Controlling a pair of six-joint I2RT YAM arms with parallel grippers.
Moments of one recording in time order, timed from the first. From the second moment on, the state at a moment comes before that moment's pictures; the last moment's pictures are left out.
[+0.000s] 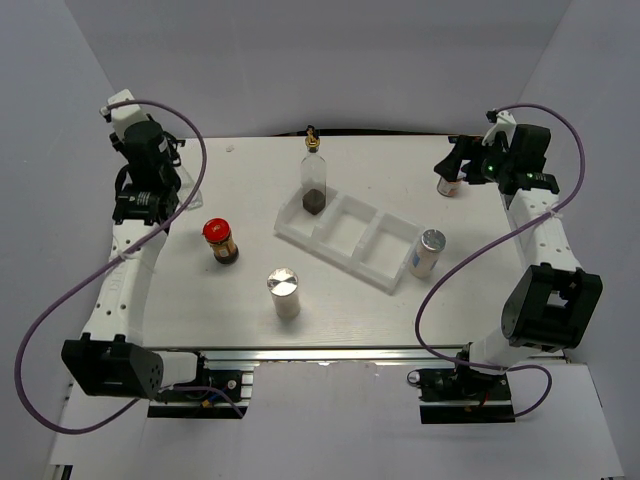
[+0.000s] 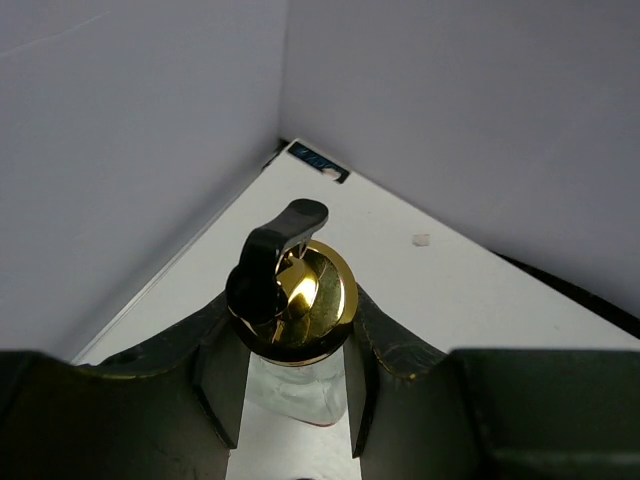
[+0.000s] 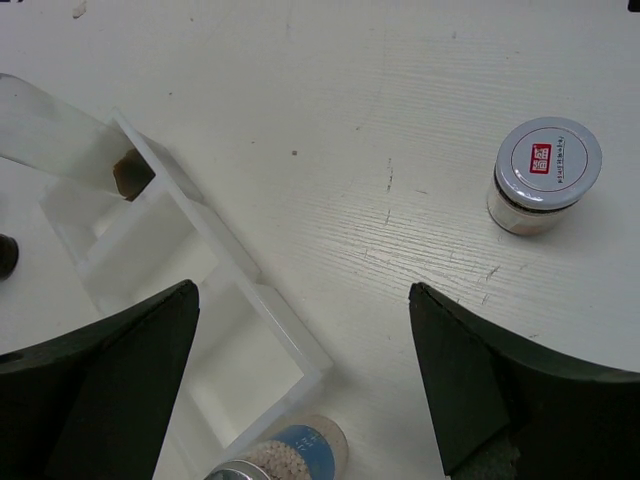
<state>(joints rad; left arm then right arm) -0.05 1.25 1.36 -0.29 -0.61 -0.25 -0.14 1.54 1.36 -0.35 -0.60 0.05</state>
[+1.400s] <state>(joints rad) -0.53 1.54 1.41 -0.03 -0.17 -0.02 -0.15 1.53 1.36 -0.35 -0.61 0.04</state>
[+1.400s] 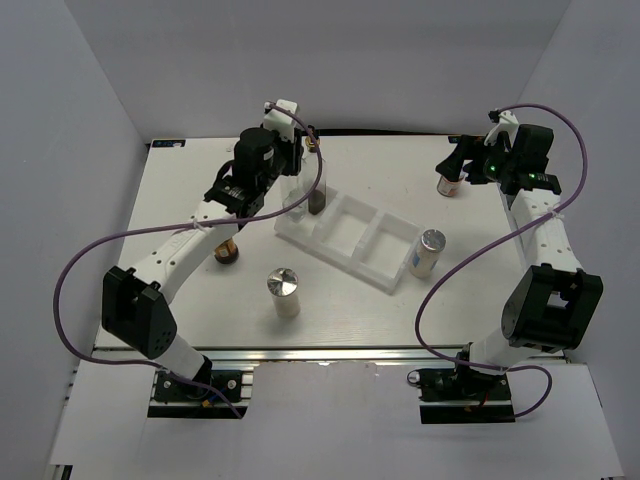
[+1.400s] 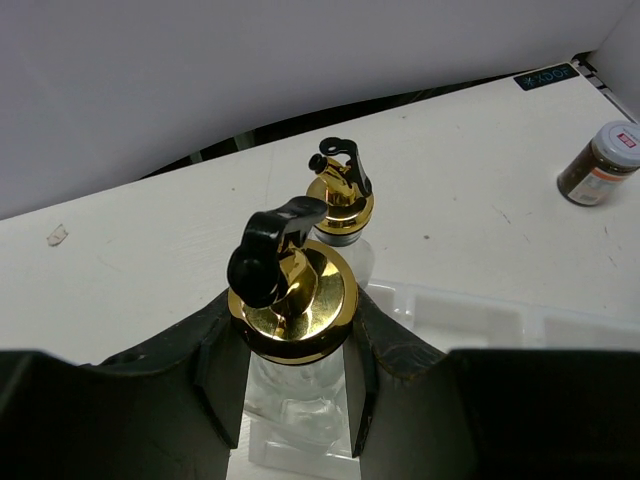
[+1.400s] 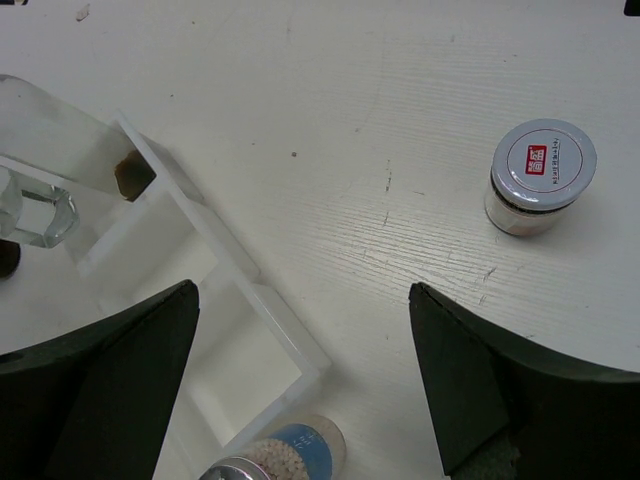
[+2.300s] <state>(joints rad) -0.53 1.60 1.21 0.24 -0.13 0.02 -0.15 1.53 1.36 -0.35 -0.61 0.04</state>
